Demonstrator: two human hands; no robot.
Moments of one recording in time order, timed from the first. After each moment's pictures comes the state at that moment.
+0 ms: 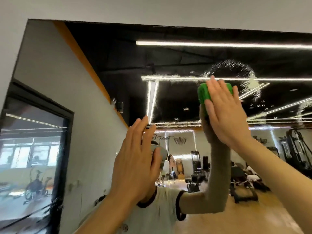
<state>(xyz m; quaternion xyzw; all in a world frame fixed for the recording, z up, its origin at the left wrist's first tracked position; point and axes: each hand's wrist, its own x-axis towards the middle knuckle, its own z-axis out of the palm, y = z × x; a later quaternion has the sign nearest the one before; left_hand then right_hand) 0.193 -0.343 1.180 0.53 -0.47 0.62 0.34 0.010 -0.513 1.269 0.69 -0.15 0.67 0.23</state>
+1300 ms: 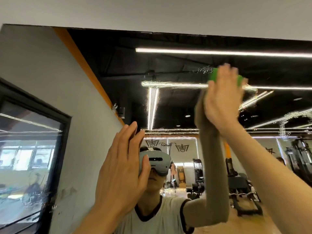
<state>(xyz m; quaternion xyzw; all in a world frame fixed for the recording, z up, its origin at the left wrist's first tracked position) 0.154 -0.388 1.184 0.55 -0.45 0.61 0.36 -0.021 -0.541 1.334 0.61 -0.24 0.75 0.12</state>
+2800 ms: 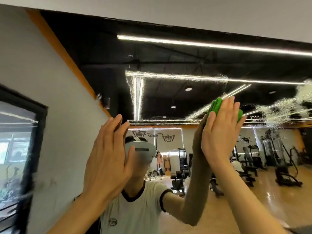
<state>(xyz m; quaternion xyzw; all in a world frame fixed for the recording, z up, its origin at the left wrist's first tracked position) 0.106 -0.433 1.175 0.55 -0.46 0.59 0.37 -0.074 -0.617 1.228 0.56 -0.31 0.77 0.07</state>
